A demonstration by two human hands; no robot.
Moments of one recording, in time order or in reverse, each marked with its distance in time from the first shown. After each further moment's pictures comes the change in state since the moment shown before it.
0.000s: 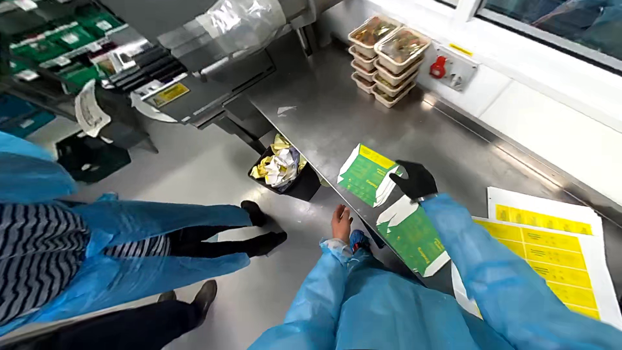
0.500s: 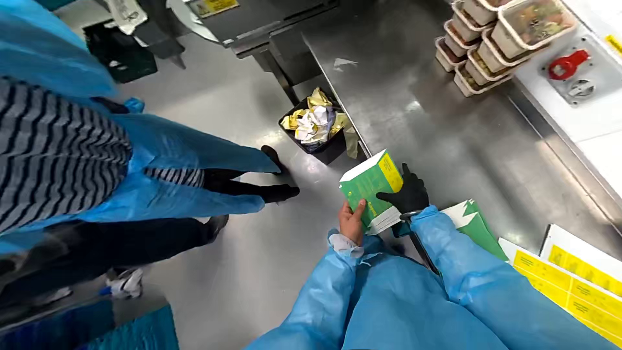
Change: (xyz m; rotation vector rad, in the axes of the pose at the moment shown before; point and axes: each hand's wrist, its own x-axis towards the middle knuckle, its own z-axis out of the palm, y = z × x) left_hand -0.033 0.053 -0.083 -0.322 0.116 0.009; right_hand -0.004 -0.147 0.126 -0.044 -0.338 0.183
